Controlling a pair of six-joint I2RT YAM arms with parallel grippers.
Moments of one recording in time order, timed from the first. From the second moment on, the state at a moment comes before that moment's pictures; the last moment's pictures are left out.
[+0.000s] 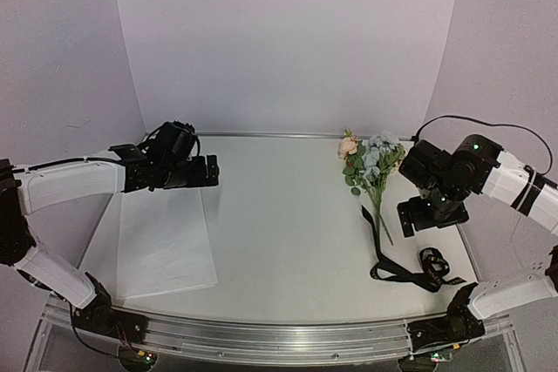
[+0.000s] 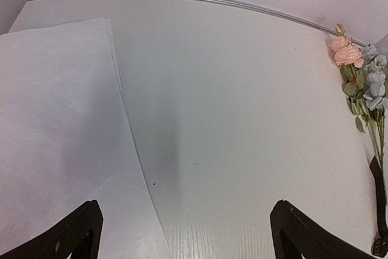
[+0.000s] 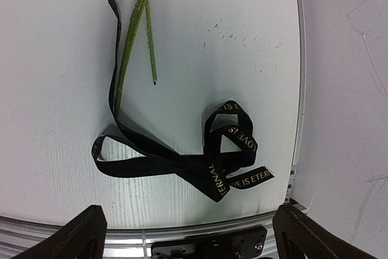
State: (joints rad) left arm -0.70 1.41 1.04 -0.36 -0.34 -0.57; right arm 0.74 1.21 1.18 -1.40 0.39 0.62
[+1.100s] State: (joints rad) left arm -0.09 1.66 0.86 -0.23 -0.12 -0.70; right arm 0.74 1.31 1.08 -1.28 0.16 0.63
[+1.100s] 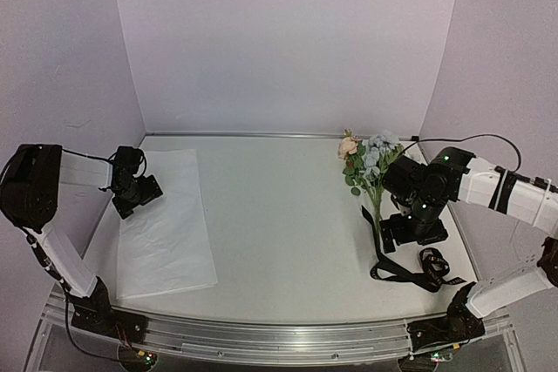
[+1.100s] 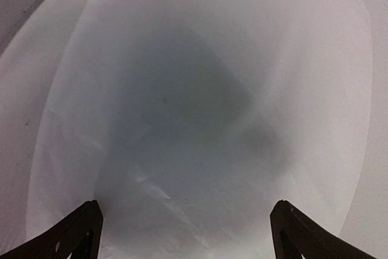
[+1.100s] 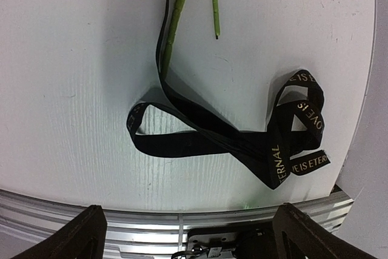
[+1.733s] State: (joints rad) left arm -0.51 1.84 1.00 -0.08 0.04 -0.73; right arm 0.74 1.29 0.97 -1.23 0.16 0.67
